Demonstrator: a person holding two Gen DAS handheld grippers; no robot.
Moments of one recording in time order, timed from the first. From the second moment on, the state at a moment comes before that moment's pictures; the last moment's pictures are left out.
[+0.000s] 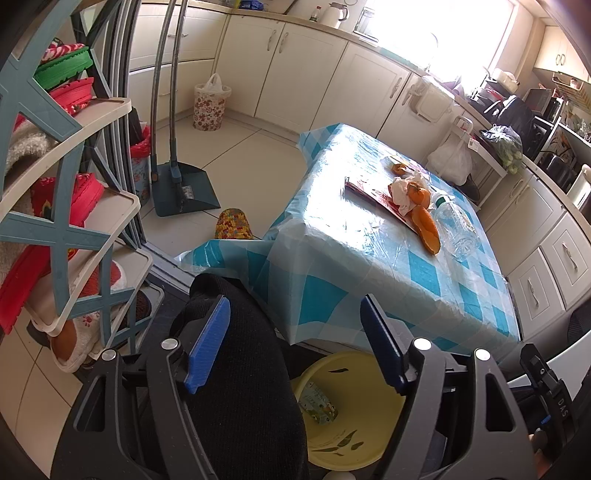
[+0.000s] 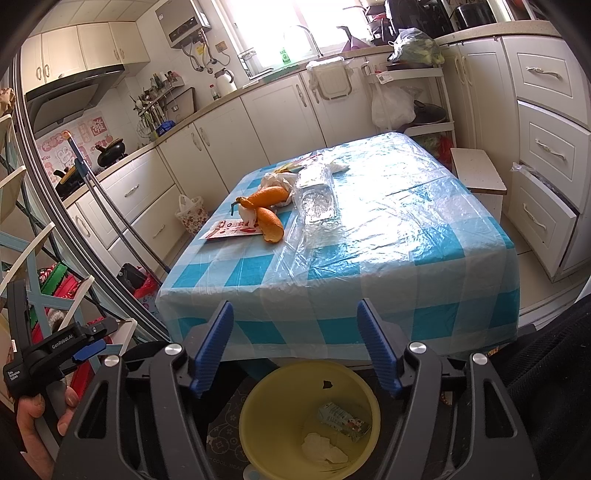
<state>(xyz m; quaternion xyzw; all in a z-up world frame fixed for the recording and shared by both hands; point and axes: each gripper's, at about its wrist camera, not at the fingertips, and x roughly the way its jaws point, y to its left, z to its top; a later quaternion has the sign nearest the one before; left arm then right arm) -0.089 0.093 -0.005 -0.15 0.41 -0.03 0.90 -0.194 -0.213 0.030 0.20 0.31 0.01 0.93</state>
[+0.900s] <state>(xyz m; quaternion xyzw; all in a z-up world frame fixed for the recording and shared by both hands) -0.087 0.094 -0.005 -0.15 0.41 -0.03 0.90 -0.194 -0.213 0.030 0.20 0.31 0.01 0.93</state>
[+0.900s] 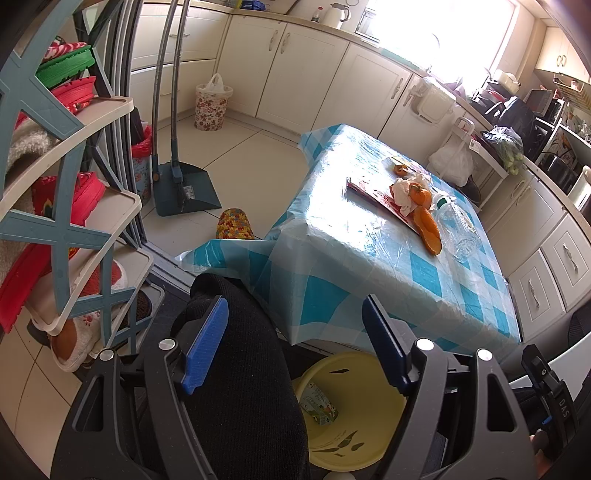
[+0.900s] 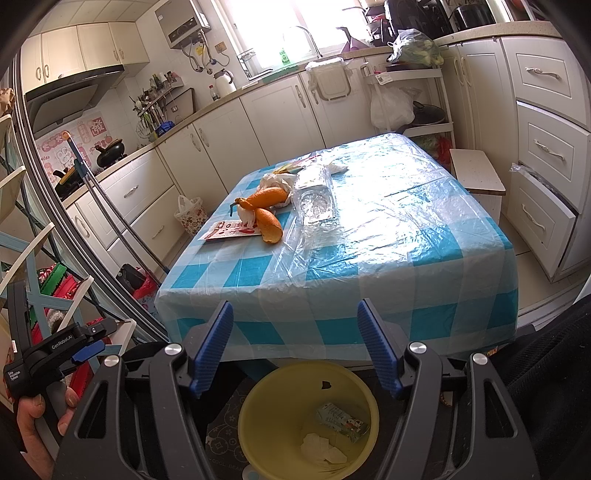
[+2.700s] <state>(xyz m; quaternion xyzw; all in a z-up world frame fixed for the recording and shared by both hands) -0.007 0.064 -0.001 -0.15 0.42 -0.07 0.89 -0.056 -0.174 0.038 0.08 0.37 0.15 0.91</state>
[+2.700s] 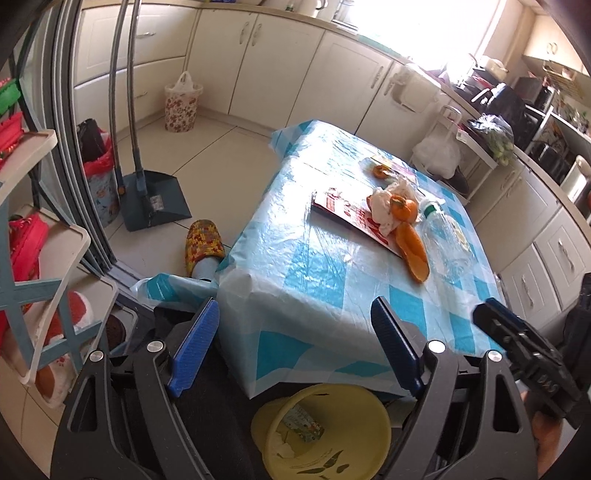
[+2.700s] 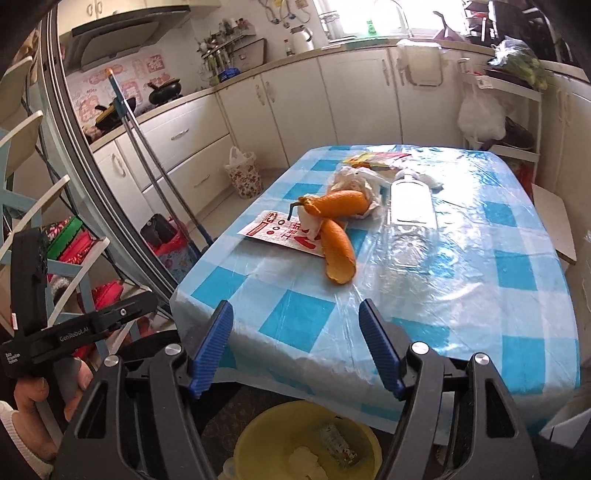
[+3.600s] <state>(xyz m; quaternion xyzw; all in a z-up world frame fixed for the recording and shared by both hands) 0.150 -0.006 -0.045 -0.28 0.46 -0.10 0.84 0.052 -0.174 -0.015 0.06 0.45 0.17 0.88</state>
